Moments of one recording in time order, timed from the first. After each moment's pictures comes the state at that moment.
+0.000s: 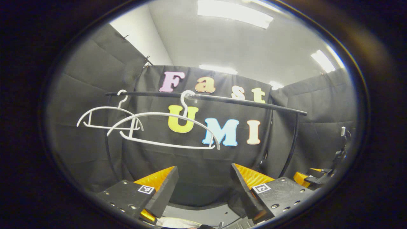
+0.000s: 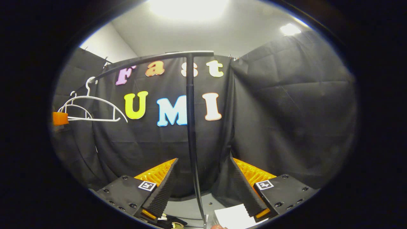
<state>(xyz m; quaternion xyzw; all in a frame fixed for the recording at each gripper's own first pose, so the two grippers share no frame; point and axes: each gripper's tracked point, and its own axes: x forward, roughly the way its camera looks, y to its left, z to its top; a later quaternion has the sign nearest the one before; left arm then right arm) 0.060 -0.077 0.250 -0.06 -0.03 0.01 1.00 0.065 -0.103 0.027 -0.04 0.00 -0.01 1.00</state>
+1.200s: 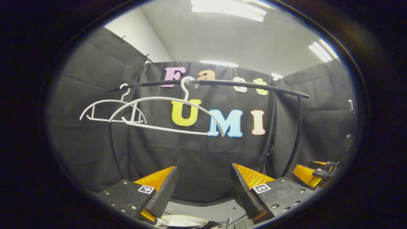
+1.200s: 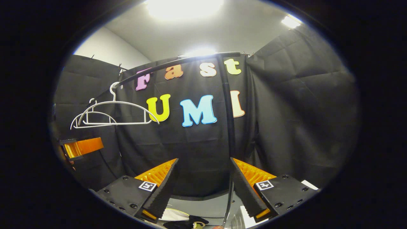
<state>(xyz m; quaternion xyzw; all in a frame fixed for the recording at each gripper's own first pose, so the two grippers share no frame) 0.062 -0.081 0.190 -0.03 0.00 -0.01 1.00 0.044 -0.021 0.006 -0.01 0.03 0.07 1.00</state>
